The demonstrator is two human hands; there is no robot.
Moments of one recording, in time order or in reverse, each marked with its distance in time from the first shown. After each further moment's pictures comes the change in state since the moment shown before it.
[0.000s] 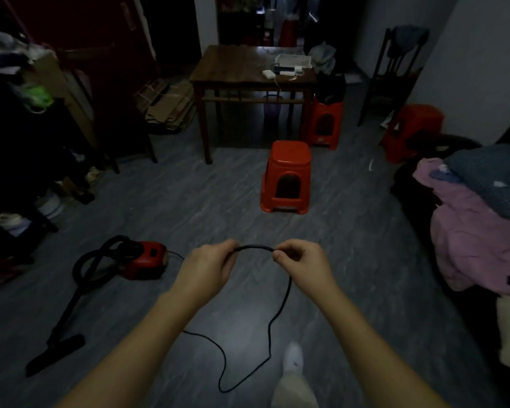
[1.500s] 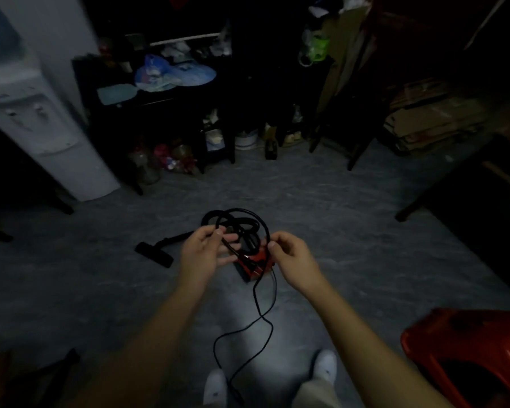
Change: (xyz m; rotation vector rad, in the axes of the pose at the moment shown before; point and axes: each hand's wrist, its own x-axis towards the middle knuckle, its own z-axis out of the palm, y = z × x) left_hand 0.149 -0.411 -0.081 -1.001 1.234 -1.290; right_hand 0.441 -0.163 0.438 0.082 -1.101 -0.198
